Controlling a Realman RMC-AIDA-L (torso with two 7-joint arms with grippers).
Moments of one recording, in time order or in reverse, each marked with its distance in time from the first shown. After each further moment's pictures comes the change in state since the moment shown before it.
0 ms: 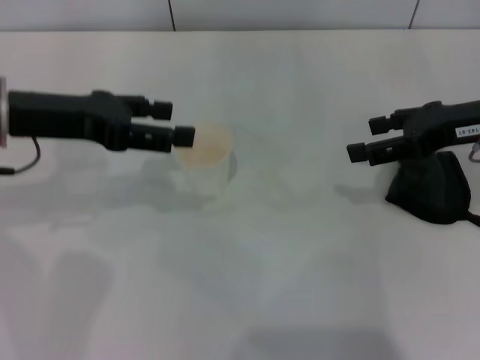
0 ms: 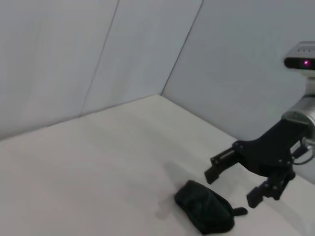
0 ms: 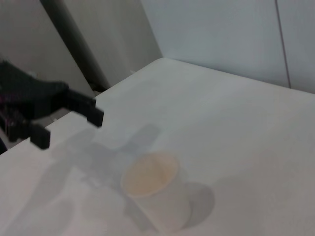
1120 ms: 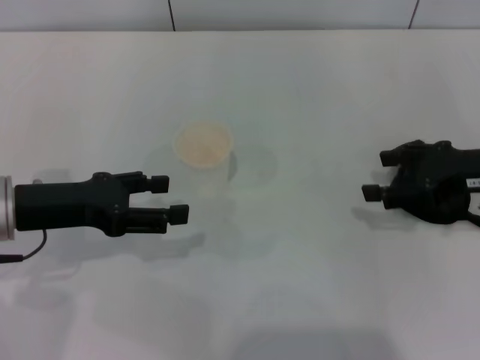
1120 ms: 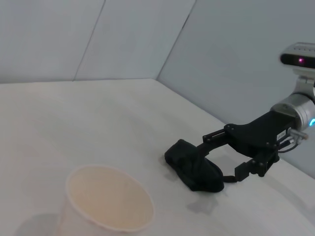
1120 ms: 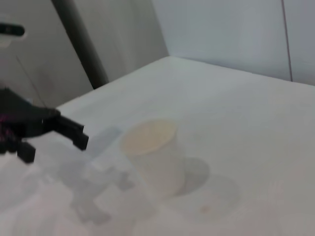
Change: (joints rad) left arm 0.222 0.002 0.000 0.219 -0.004 -0.103 0.188; right arm -0.081 -0.004 0.021 0.214 0.084 0.064 -0.402
